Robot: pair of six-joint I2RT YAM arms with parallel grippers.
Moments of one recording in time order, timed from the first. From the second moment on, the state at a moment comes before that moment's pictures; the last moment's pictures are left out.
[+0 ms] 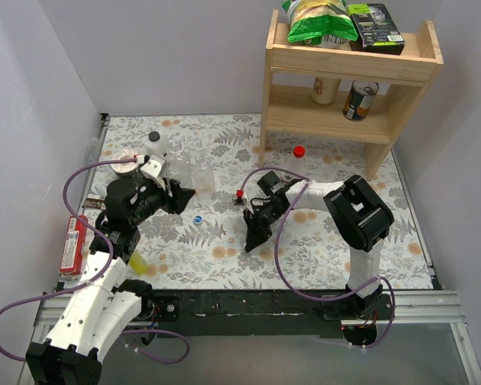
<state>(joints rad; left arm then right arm) -0.22 0.73 0.66 -0.13 0.44 -0.05 0.68 1.93 1.10 -0.47 -1.07 -0.45</state>
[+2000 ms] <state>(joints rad) -0.21 0.81 0.63 -0.06 0.50 -0.06 0.81 1.86 1.11 -0.41 -0.74 -0.97</state>
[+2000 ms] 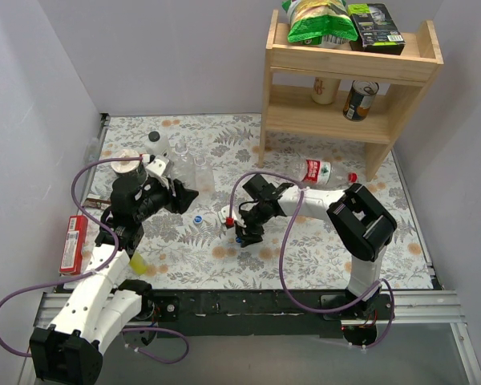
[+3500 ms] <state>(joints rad) -0.42 1.12 0.52 -0.10 1.00 0.49 0.75 1.47 1.63 -0.97 -0.85 -0.90</state>
